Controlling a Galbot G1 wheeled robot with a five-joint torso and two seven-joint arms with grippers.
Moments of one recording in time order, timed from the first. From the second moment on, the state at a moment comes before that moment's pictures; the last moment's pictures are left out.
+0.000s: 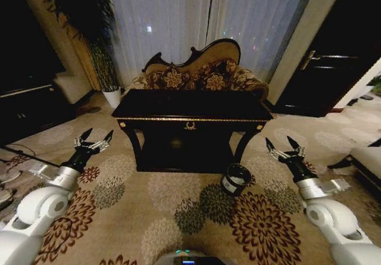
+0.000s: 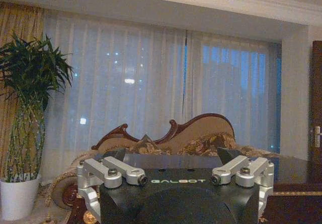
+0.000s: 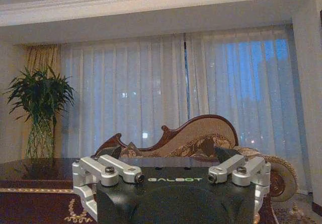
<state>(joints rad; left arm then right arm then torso) 1.55 -0.76 -0.90 -2.09 -0.95 -0.07 0.08 -1.60 0.91 0.92 2.02 0.81 0.19 -0.13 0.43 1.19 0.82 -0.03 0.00</state>
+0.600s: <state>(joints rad) 1.55 -0.76 -0.90 -2.09 -0.95 -0.07 0.08 -1.60 0.91 0.92 2.02 0.81 0.19 -0.13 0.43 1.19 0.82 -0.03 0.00</state>
